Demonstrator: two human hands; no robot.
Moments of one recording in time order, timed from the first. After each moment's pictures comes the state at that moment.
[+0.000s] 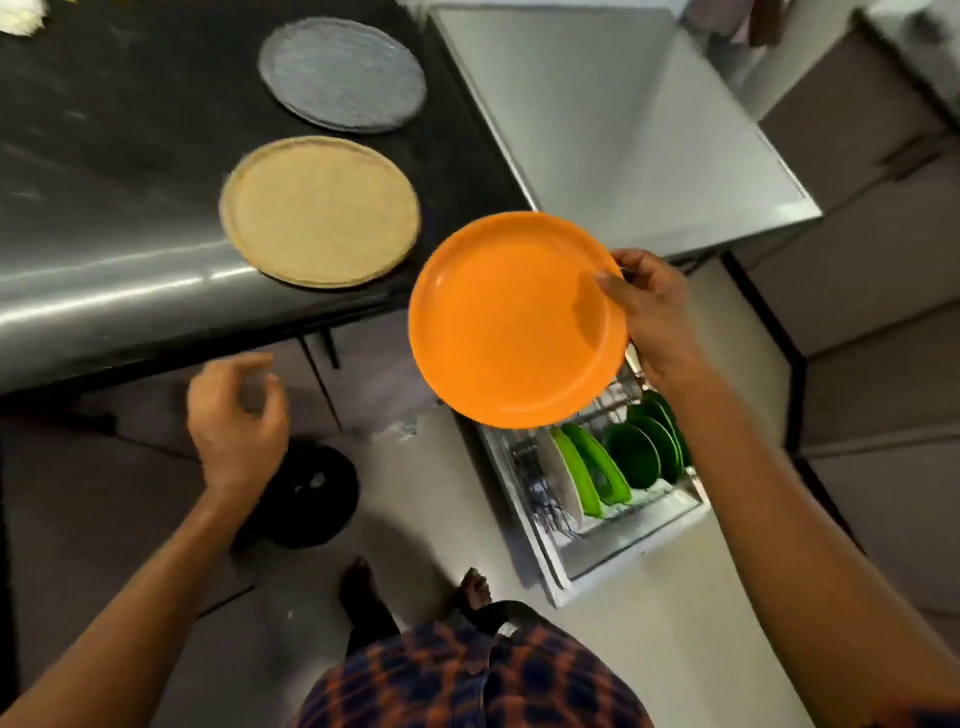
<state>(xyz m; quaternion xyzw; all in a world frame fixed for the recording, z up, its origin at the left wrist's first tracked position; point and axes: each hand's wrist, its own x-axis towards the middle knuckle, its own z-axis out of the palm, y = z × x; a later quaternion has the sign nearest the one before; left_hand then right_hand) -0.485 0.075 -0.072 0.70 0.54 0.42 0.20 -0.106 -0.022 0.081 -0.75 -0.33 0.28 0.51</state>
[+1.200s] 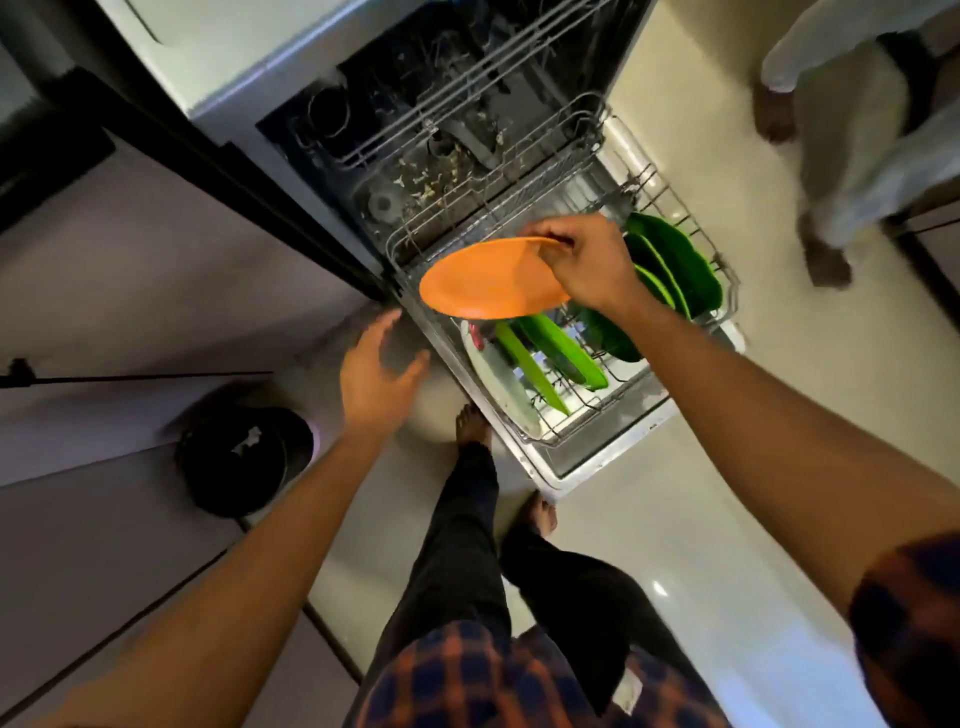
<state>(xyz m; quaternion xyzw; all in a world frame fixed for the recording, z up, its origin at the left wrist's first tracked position) -0.122 -0.066 -0.241 0.73 0.51 0.08 0.44 0.159 -0.144 -0.213 -0.81 -0.39 0.30 0.31</state>
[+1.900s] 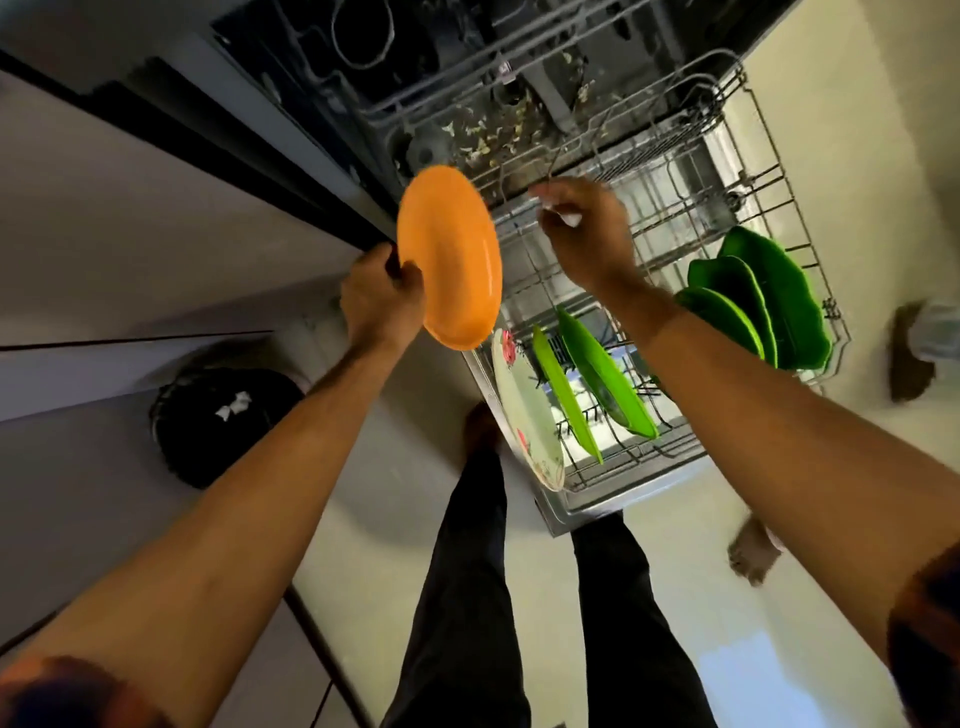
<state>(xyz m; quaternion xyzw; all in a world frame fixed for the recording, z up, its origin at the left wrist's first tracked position) -0.057 0.044 -0.347 0.67 0.65 0.07 0.35 0.167 -0.030 -0.363 -0.80 -0.39 0.31 0.32</state>
